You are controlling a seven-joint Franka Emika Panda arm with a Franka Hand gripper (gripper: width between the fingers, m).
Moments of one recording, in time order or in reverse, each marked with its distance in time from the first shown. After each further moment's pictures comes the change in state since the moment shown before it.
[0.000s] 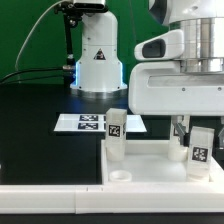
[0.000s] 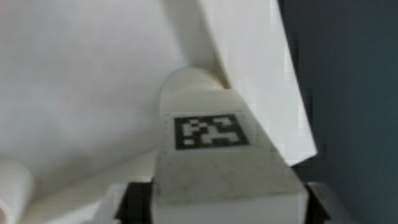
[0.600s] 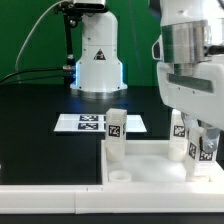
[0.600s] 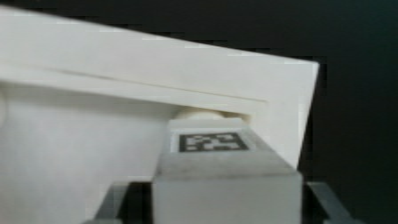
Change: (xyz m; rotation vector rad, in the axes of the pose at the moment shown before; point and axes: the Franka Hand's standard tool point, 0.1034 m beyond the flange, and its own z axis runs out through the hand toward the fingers) arm -0.003 0.001 -0.001 -0.003 -0.117 0.974
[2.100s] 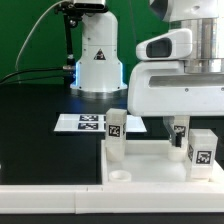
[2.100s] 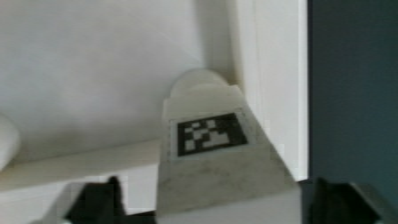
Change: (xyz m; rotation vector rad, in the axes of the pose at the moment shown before) arm 0.001 -0.005 -0.001 -0.065 0.077 -1.323
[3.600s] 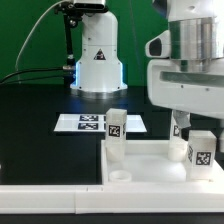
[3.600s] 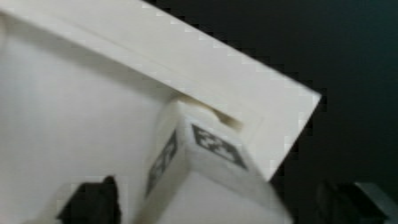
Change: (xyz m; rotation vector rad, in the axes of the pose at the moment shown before) arm -0.004 -0.007 -0.001 0.037 -0.036 0.601
